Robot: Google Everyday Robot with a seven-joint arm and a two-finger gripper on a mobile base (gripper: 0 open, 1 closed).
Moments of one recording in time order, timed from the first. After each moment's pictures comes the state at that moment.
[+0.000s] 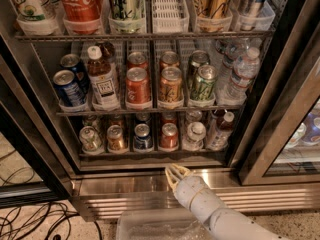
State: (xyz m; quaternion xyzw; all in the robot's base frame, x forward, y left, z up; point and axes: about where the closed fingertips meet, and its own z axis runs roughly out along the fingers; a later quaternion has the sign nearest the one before) arm 0.507 -0.055 0.590 -0.33 0.73 0.06 0.60
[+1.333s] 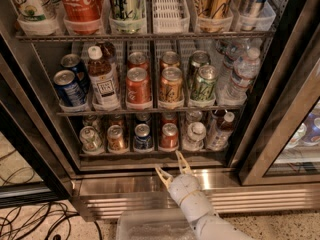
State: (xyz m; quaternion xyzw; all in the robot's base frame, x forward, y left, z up) arm 0.534 -0.052 0.593 -0.26 0.69 0.03 0.67
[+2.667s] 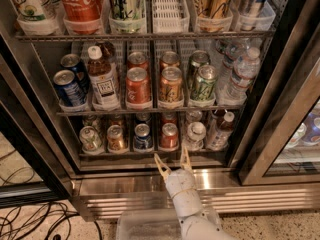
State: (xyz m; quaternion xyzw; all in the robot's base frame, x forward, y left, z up) arm 0.564 -0.064 0.602 -0.17 0.65 -0.04 0.74
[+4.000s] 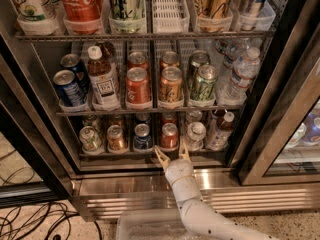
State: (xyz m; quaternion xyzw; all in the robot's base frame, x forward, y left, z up) arm 0.603 -0.063 0.593 -0.16 0.67 -0.01 0.72
